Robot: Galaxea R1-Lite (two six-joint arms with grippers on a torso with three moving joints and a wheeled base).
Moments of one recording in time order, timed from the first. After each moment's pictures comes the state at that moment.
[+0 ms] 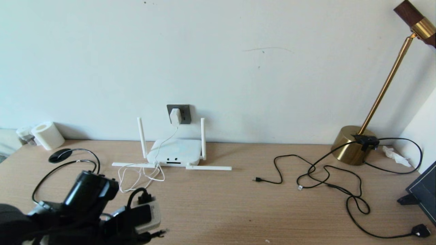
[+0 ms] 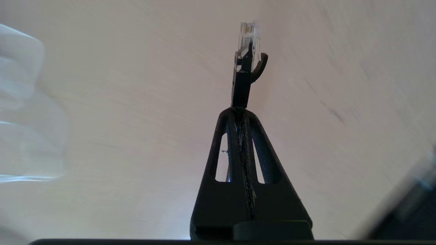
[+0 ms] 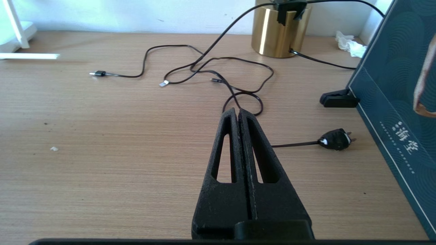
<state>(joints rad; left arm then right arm) -0.37 1.53 -0.50 -0.09 -0.11 0.83 -0.01 0.00 0.00 0.00 -0.01 0.01</state>
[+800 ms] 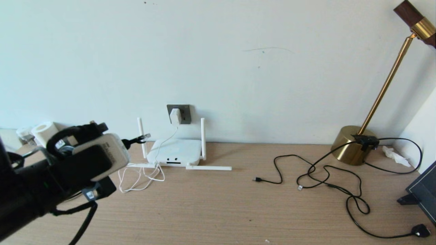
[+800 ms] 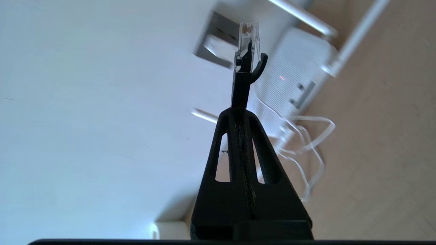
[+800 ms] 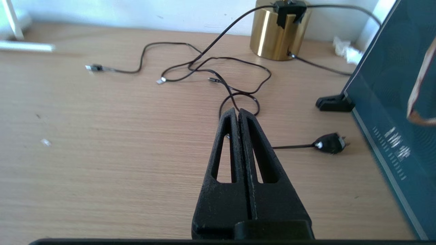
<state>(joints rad) -0.49 1.19 -0.63 -0.43 0.26 1.07 -0.01 0.00 0.00 0.00 0.00 -0.05</state>
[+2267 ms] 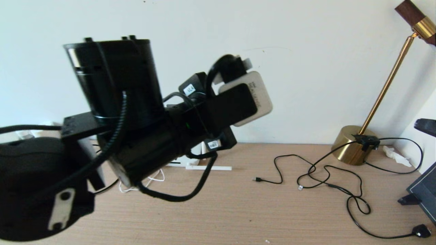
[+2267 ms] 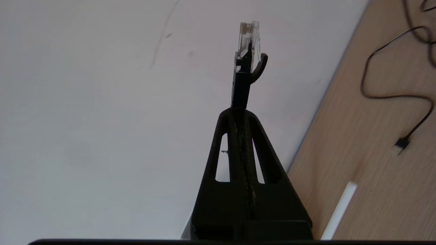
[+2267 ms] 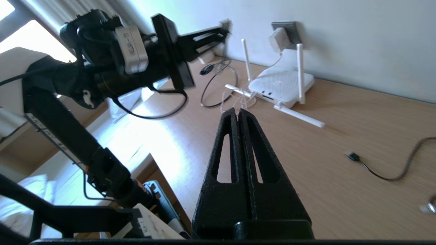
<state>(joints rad) -0.88 1.65 -1.11 -0.59 0.23 1.06 0.06 0.97 -0.73 -0.31 0.88 0.46</state>
